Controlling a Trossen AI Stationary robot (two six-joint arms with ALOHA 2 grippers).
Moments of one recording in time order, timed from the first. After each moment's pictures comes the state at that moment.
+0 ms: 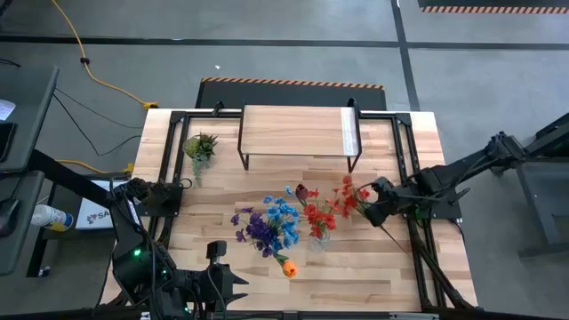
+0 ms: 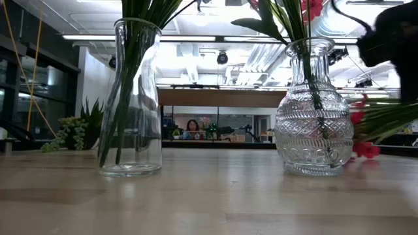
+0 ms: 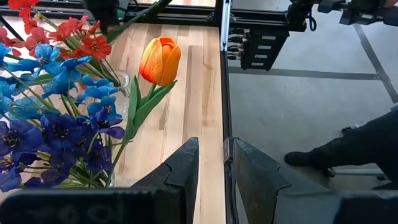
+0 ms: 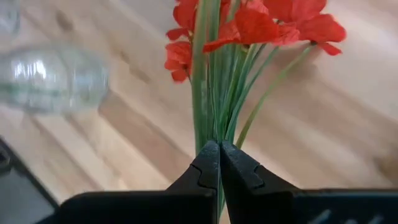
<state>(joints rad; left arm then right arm) -0.92 1.90 2.33 -1.30 -0.64 -0.74 0.38 0.85 0.59 -0.87 0.07 1.37</state>
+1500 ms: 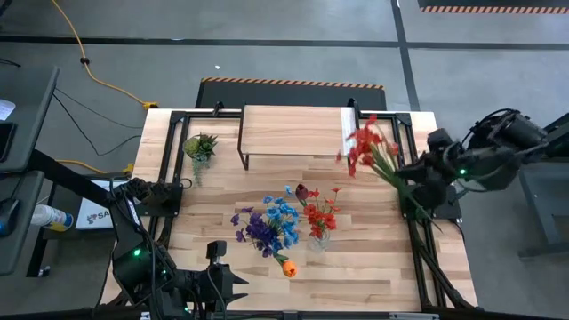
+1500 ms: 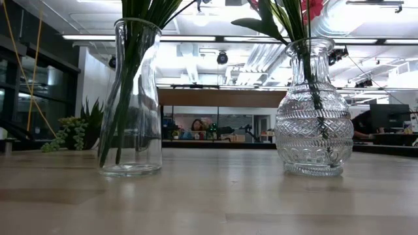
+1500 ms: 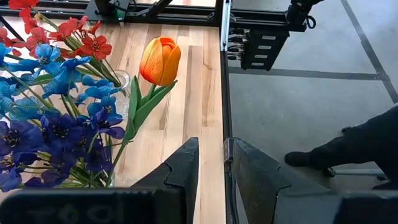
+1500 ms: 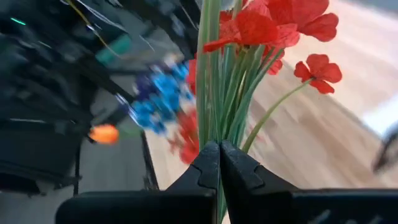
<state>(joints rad) -0.92 1.90 2.33 -1.30 -0.64 -0.74 0.79 1.04 1.74 -1.43 0.70 1.17</state>
